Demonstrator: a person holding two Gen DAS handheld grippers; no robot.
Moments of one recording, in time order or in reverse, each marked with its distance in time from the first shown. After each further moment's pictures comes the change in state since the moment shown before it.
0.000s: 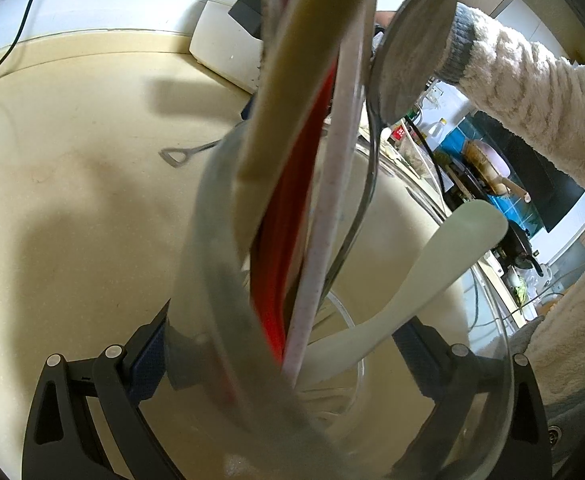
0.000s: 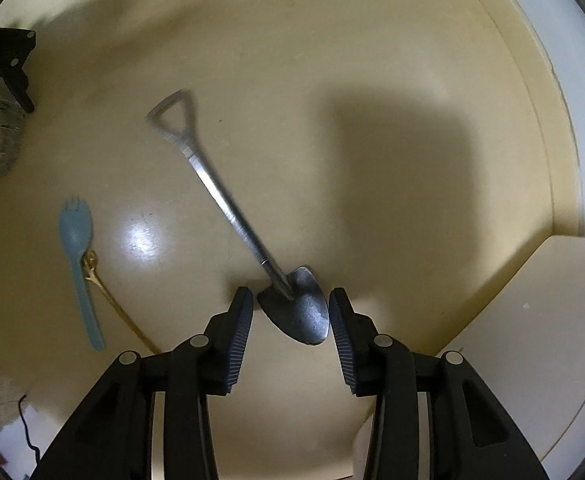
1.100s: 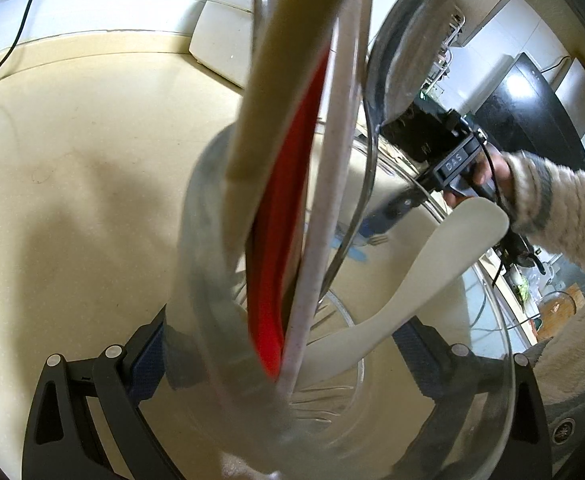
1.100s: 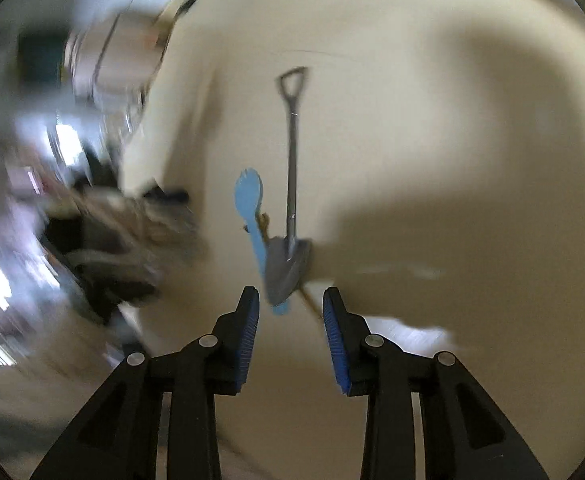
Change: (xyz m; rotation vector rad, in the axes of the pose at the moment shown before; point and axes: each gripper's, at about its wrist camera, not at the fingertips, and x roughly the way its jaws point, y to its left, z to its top) left arm 0.002 -0.005 0.000 0.008 0.003 0.010; right arm 0.034 0.080 -0.197 1.079 -0.508 1.026
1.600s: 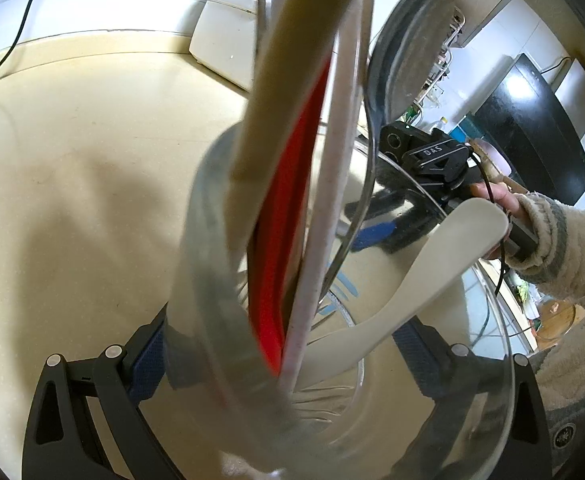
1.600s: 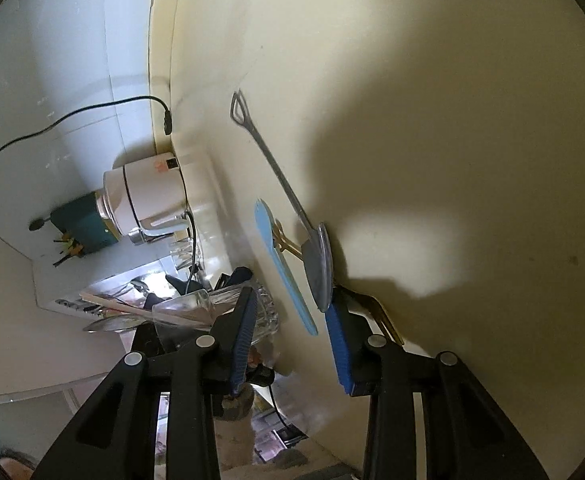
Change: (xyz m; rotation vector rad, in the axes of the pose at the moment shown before) left arm 0.000 0.002 0.000 -0.005 -0.002 -0.006; right arm 0.047 -0.030 -0.011 0.373 -0.174 0.273
